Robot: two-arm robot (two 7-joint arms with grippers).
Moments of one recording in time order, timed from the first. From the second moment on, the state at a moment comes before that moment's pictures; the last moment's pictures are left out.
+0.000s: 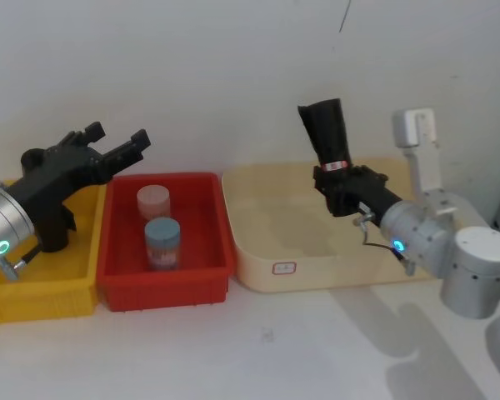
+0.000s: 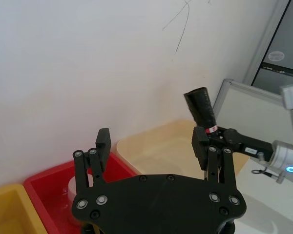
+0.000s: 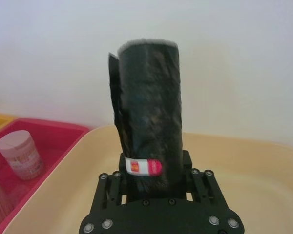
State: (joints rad) left arm -0.53 0.34 0.35 -1.46 -0.74 0.20 -0.45; right arm 0.52 0.33 -0.27 -1.26 0.40 0.21 0.19
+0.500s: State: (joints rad) left arm -0.52 0.34 0.35 -1.46 -0.75 0.19 -0.45; right arm 0.44 0.39 -0.21 -1.38 0.44 0.24 0.21
